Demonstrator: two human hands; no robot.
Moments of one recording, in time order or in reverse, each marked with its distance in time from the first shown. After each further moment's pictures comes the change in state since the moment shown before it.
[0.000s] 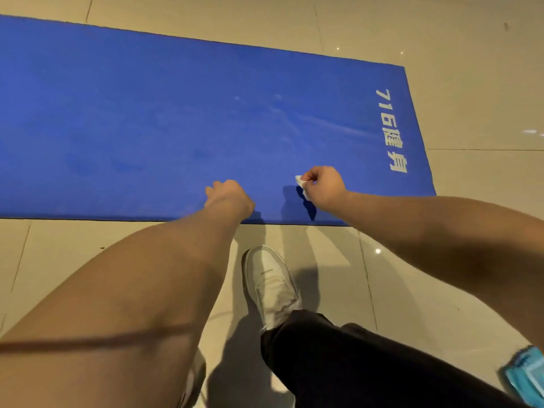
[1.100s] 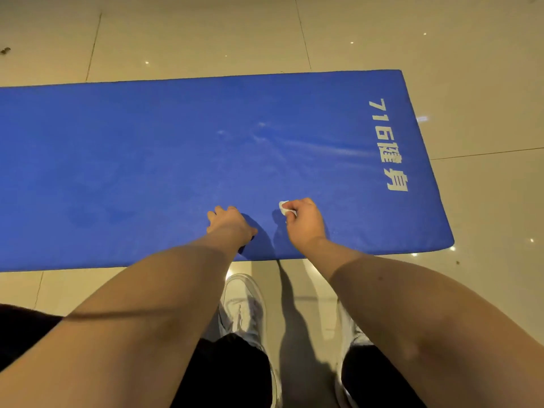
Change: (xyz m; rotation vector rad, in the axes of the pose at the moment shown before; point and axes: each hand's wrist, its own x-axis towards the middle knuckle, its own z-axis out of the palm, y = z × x) left_hand 0.027 0.064 0.002 0.192 -0.025 -0.067; right_hand 0.018 0.023 0.015 0.320 0.071 -0.108
